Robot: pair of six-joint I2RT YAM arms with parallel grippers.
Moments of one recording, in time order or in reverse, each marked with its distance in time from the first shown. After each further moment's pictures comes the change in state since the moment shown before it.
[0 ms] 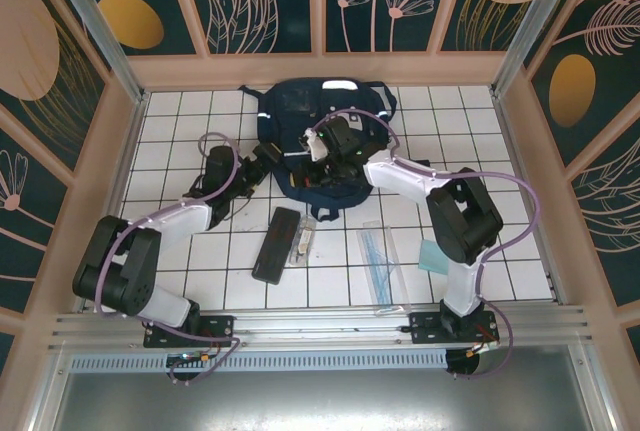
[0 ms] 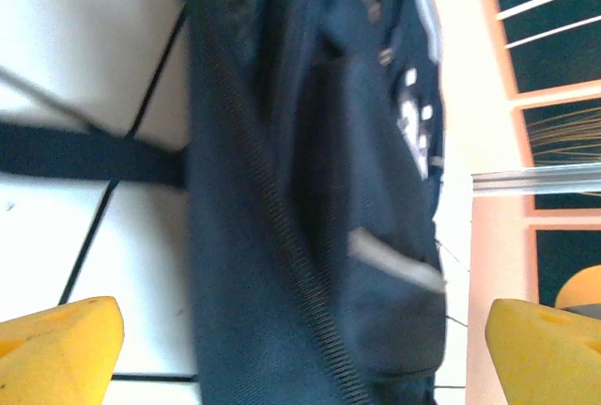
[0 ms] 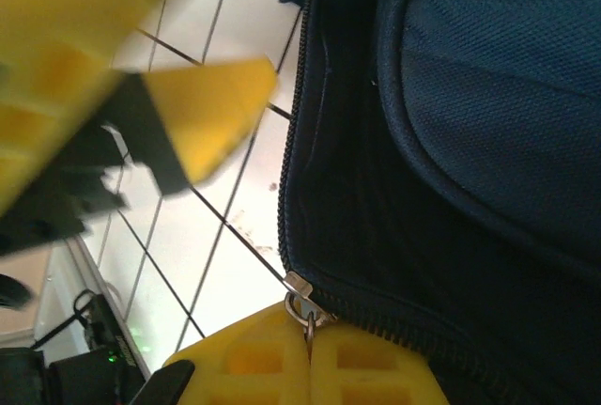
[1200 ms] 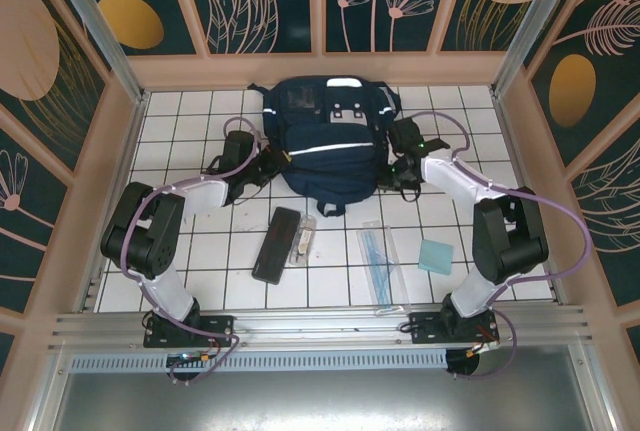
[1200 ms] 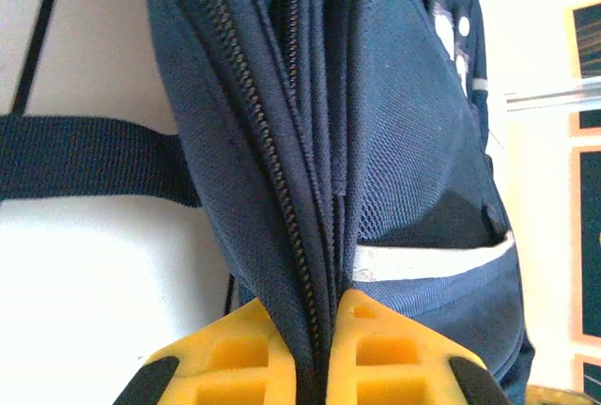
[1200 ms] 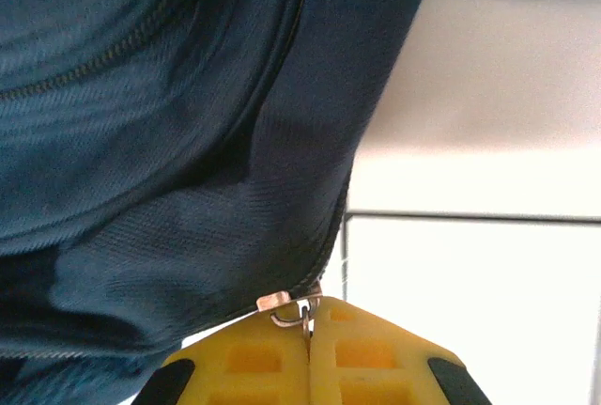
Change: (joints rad) left arm -0.002 0.240 0.253 -0.105 0.146 0.160; right arm -0.318 -0.240 -0.177 -0.396 0.510 -0.141
